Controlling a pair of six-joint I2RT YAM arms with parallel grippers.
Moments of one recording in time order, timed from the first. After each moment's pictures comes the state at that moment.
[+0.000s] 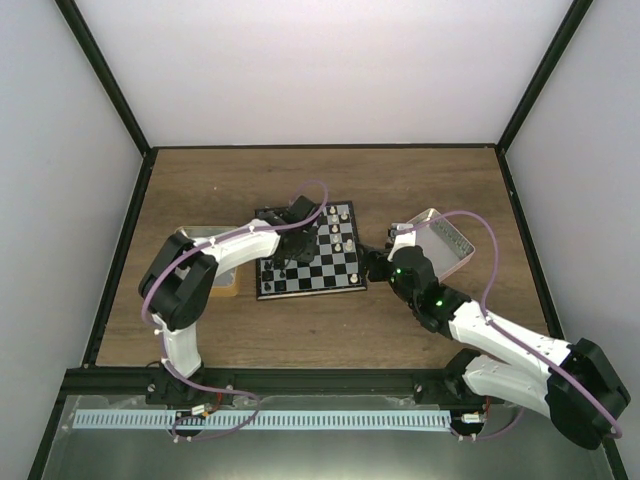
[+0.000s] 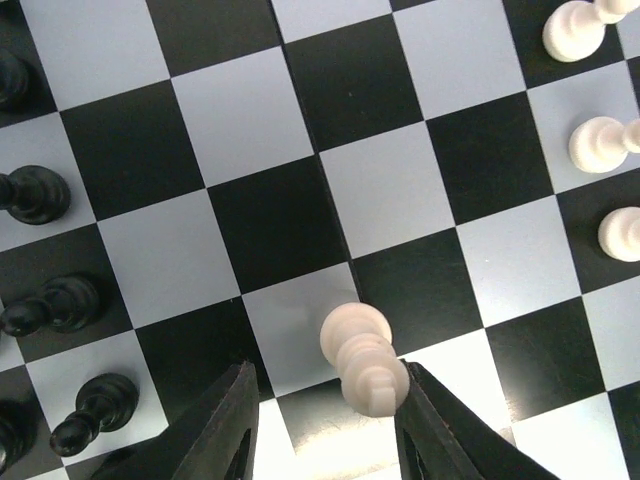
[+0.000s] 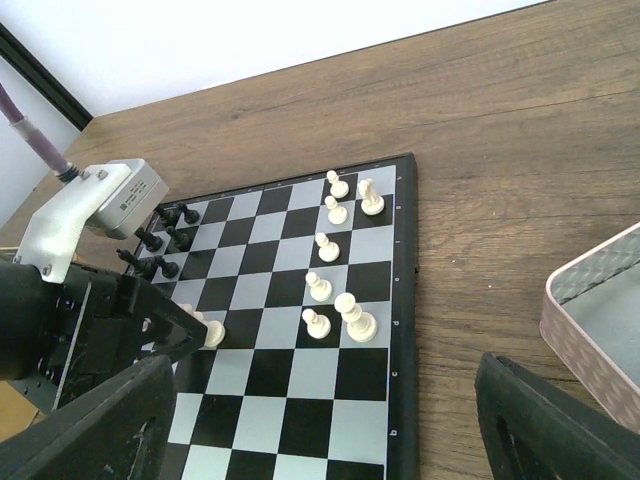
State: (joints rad) left arm -0.68 1.86 1.25 -0.56 -0.13 -0.47; right arm 0.72 1.00 0.46 0.14 0.27 0.53
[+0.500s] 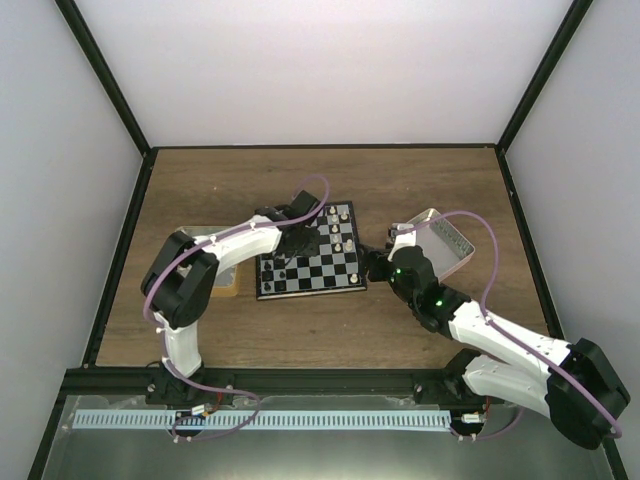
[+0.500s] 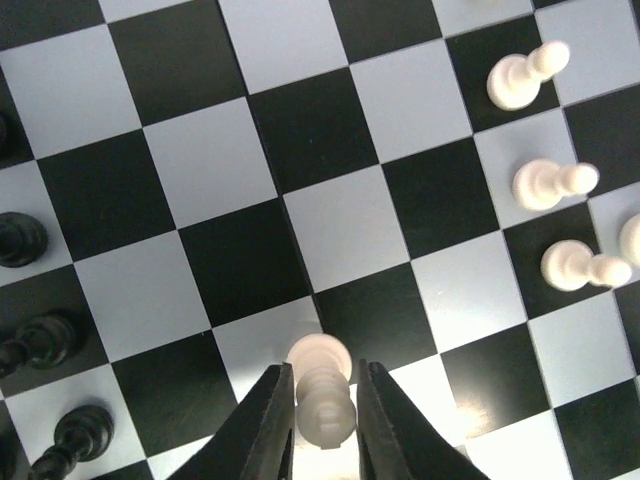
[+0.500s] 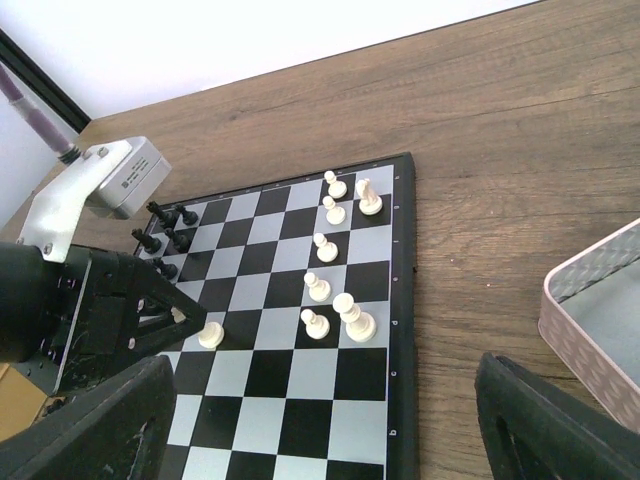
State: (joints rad) left arm -0.67 1.88 1.31 -0.57 -0.10 -0.47; right arm 0.72 1.00 0.46 0.14 0.27 0.53
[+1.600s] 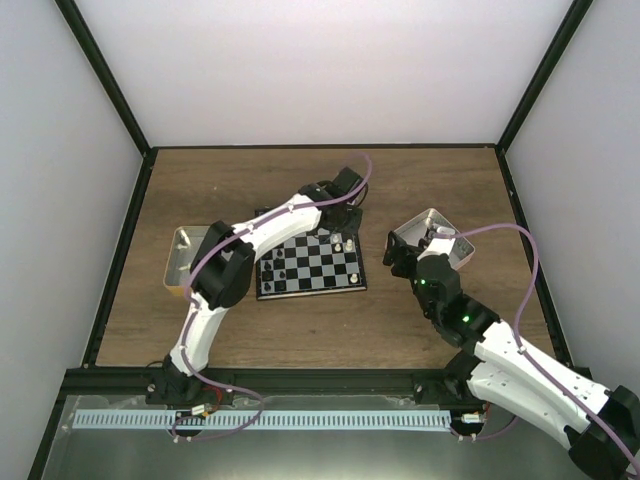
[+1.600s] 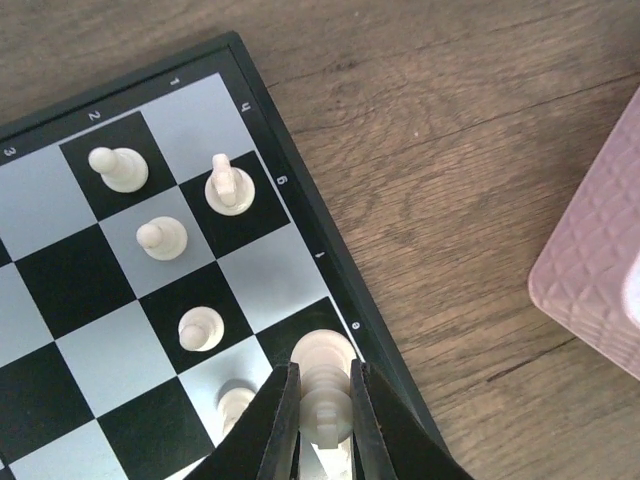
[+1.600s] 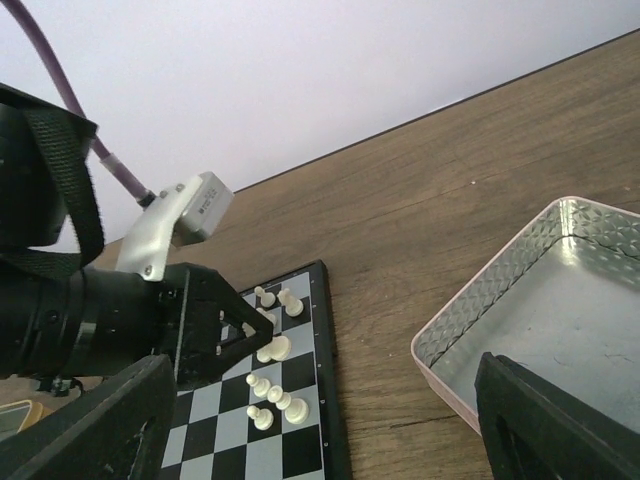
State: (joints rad) left arm -0.76 2.18 1.86 -0.71 -0.06 -0.42; right arm 0.72 0.72 0.46 -0.03 0.54 0.62
